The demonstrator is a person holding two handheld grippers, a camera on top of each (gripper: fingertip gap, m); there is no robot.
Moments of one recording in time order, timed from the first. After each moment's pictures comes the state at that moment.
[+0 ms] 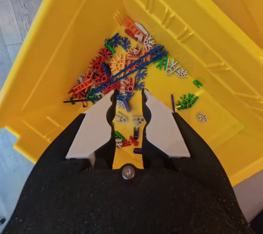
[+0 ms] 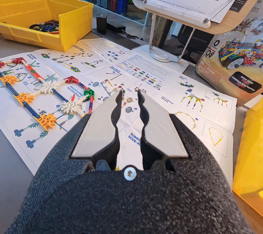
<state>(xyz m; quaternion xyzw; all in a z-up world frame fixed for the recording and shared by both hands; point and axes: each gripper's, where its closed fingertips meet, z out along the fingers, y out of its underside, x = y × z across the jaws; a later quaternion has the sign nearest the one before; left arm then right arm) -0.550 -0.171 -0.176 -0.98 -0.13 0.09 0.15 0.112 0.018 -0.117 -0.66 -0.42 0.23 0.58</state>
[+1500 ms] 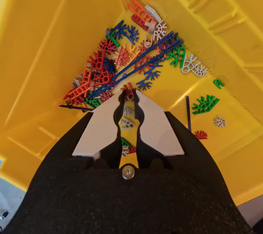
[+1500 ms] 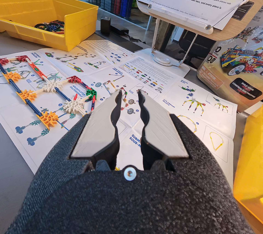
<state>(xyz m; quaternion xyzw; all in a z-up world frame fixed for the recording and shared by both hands) -0.562 -0.175 -0.203 -0.98 -0.13 0.06 0.12 0.109 0.013 -0.116 -0.65 -0.44 0.23 0.59</state>
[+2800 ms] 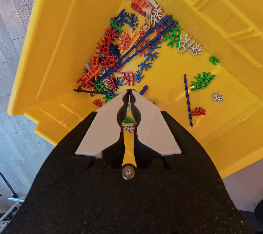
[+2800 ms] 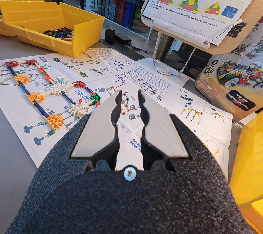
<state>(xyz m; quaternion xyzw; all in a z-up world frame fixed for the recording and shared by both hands) -0.558 -0.197 -0.172 -0.99 -0.10 0.09 0.10 0.107 0.002 -0.101 -0.62 -0.45 0.23 0.60</state>
